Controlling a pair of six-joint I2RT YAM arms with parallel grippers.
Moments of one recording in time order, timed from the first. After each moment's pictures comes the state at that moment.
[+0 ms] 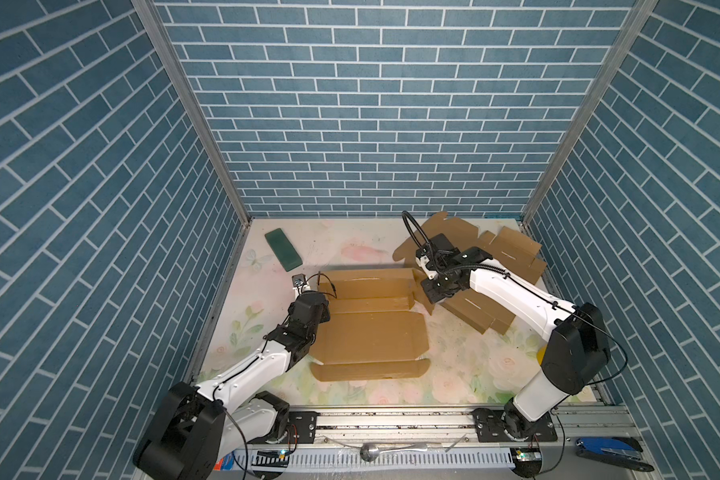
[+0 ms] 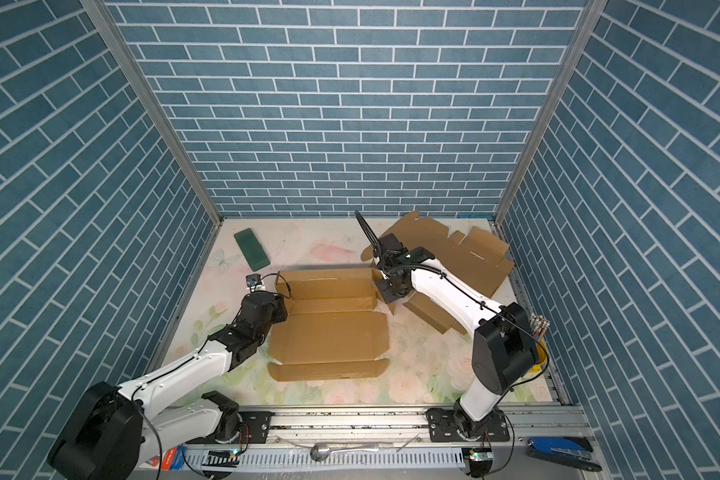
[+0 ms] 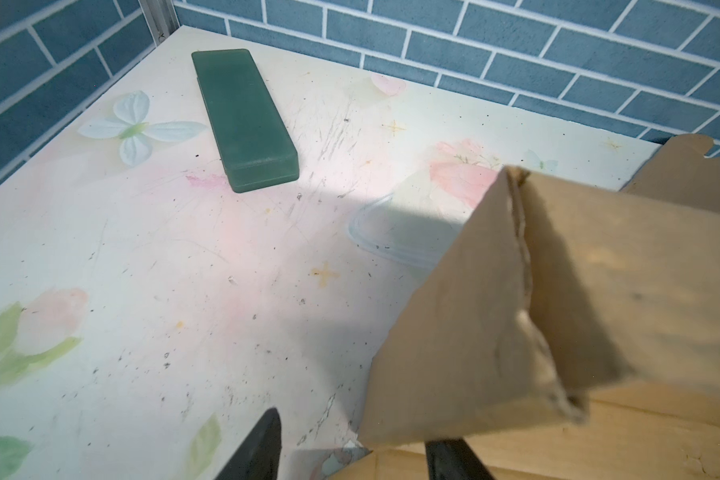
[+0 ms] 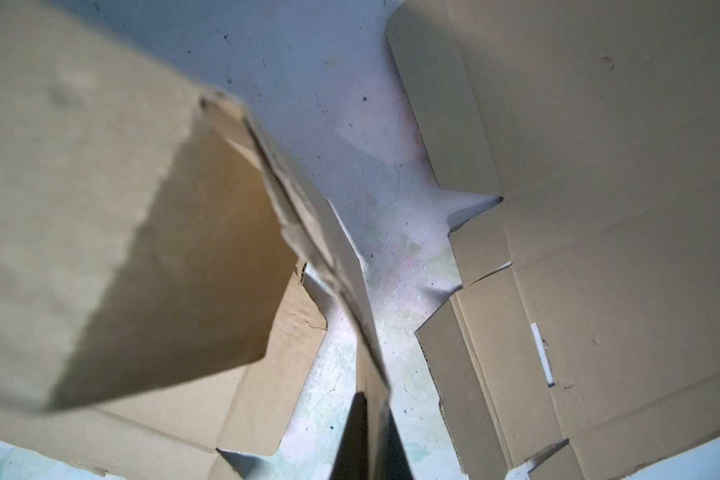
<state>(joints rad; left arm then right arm) -0.46 1.09 0.43 0.02 -0.43 -0.50 0.65 1.65 1.38 -0.96 0.08 0.06</state>
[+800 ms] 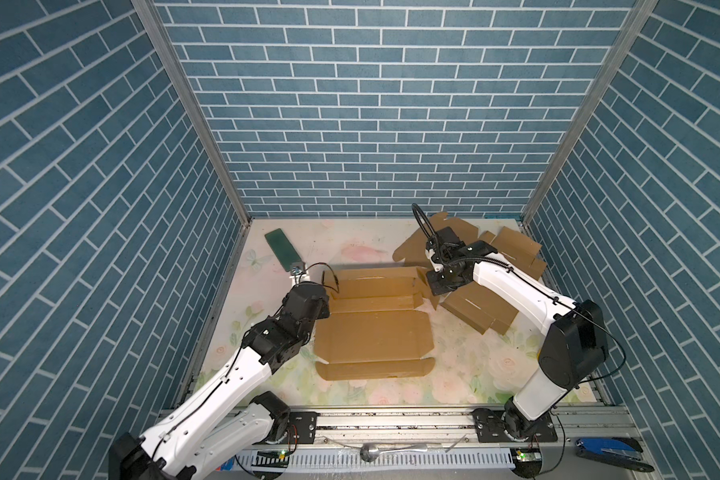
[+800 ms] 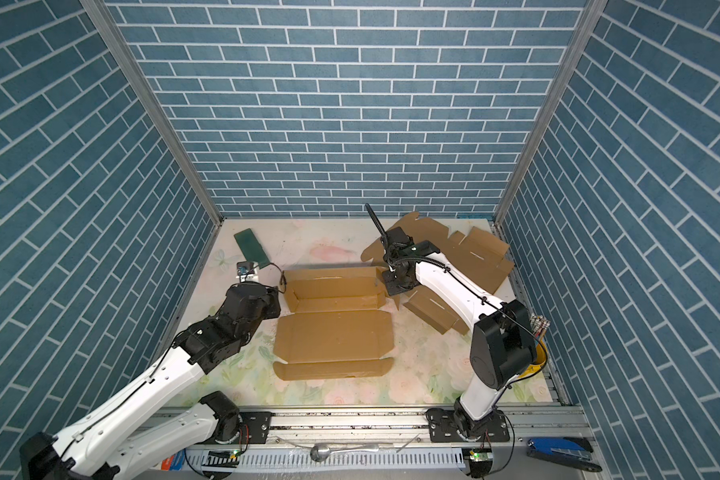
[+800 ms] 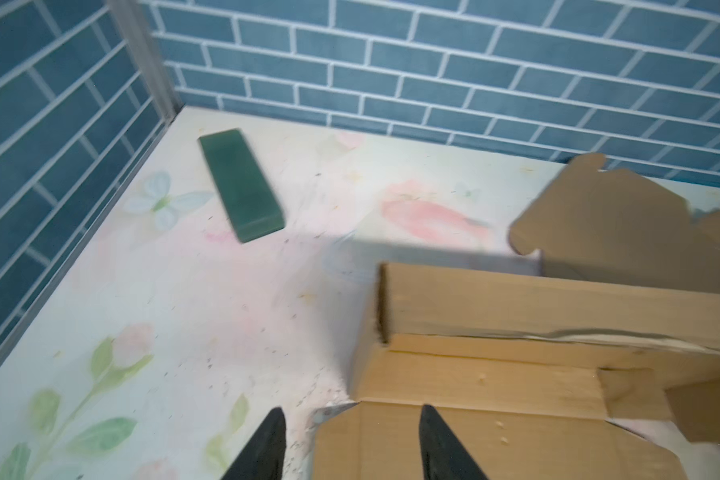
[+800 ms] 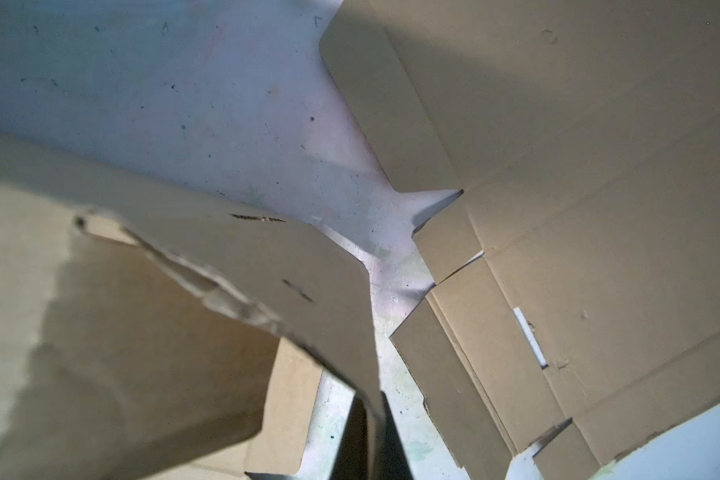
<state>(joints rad) -0.67 0.92 0.79 -0.49 -0.52 -0.48 0.58 1.67 1.44 -0.99 0.07 0.18</state>
